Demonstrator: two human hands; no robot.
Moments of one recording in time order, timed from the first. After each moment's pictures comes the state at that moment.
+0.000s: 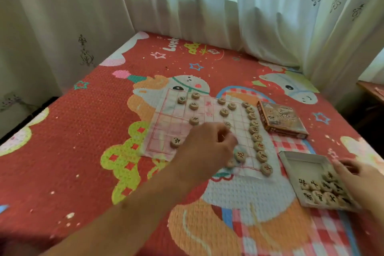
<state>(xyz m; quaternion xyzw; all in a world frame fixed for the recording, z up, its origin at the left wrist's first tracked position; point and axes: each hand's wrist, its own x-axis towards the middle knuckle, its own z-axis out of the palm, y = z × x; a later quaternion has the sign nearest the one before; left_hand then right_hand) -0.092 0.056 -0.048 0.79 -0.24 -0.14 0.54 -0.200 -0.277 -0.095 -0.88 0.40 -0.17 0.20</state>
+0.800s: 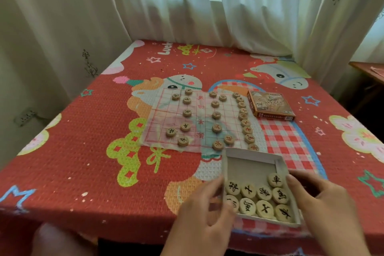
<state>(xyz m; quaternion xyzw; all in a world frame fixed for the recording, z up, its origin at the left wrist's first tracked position) -0.231 0.079 -0.078 0.76 -0.18 -0.17 0.61 -0.274 -0.132 -0.077 -0.84 0.34 -0.18 0.39</state>
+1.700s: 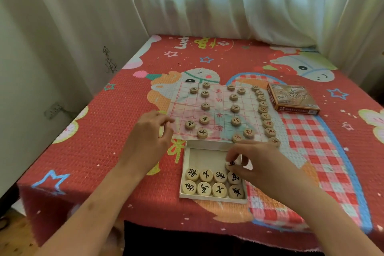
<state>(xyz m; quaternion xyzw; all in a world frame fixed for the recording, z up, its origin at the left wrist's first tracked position) -0.097 0.160 -0.089 0.92 -0.19 0.15 0.32 -0.198 -0.076 -0.067 -0.98 -0.06 0.00 0.19</state>
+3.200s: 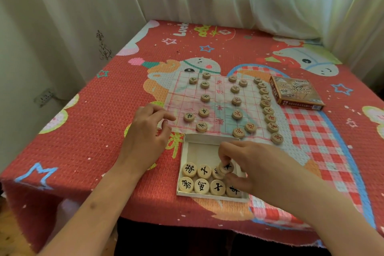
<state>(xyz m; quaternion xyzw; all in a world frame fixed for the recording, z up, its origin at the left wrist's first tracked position) -0.085 0.160 -0.117 0.91 -0.21 0.17 0.32 -0.197 -0.058 -0.044 -0.98 -0.16 0.08 0.04</state>
